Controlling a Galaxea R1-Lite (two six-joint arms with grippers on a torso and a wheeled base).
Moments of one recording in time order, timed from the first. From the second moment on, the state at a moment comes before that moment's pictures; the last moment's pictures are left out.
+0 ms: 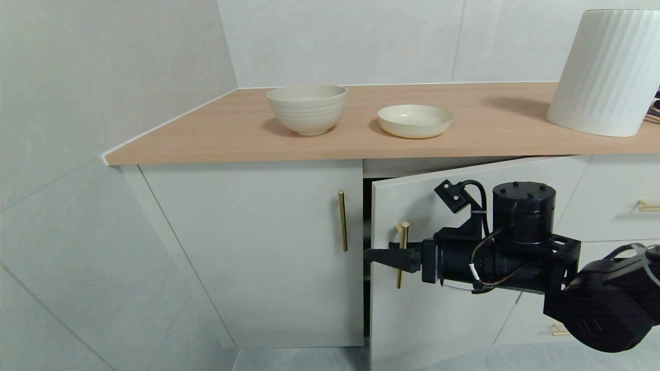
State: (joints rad) left arm 0.01 0.00 0.00 -0.01 -0.03 0.02; right arm 0.62 1.85 -0.74 -0.90 0.54 0.46
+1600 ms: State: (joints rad) left arm -0.47 1.30 -0.61 -0.40 -0.32 -0.15; right arm 0.67 1.58 -0.50 -0.90 0.63 0.45
